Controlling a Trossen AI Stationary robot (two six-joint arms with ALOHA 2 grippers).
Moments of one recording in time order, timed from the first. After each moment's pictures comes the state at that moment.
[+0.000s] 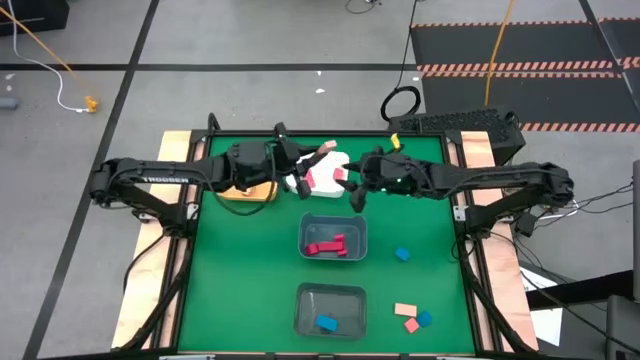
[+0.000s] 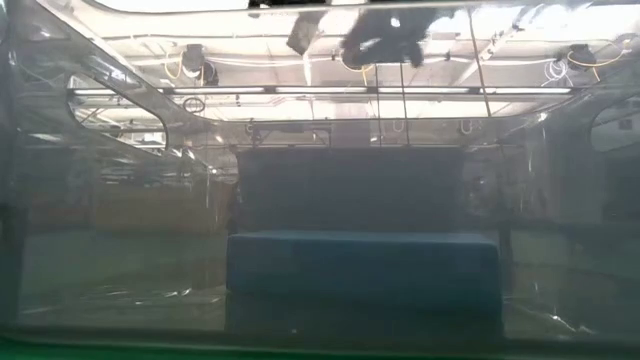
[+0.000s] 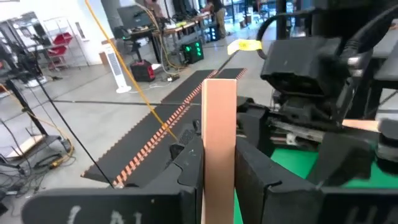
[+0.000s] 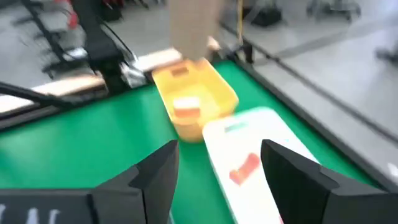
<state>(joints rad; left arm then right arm) 0.10 1.37 1.17 0.10 -0.31 0.16 -0.07 1.30 1.01 -0.12 0.27 0.23</state>
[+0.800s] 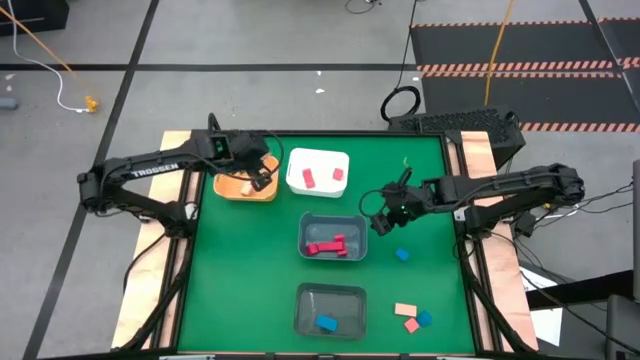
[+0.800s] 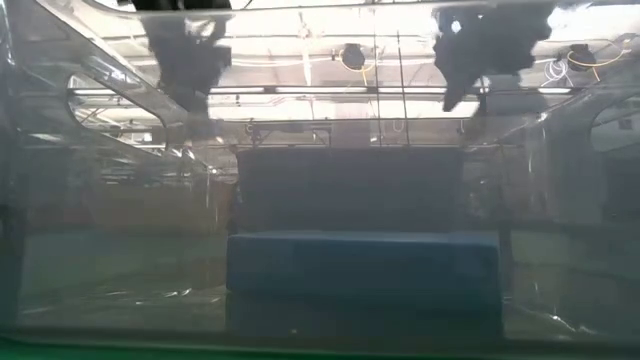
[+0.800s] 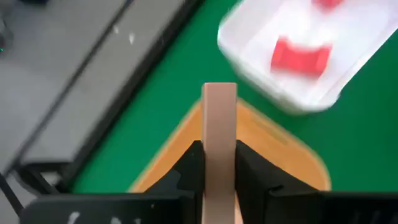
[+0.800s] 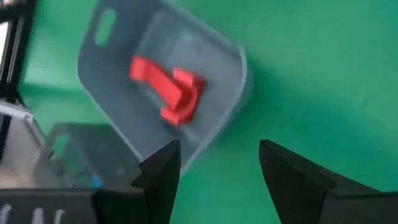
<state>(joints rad) 0.38 1.26 1.08 -0.86 -0.34 -0.10 0.03 1.18 0.85 -0.63 -0.05 1.08</state>
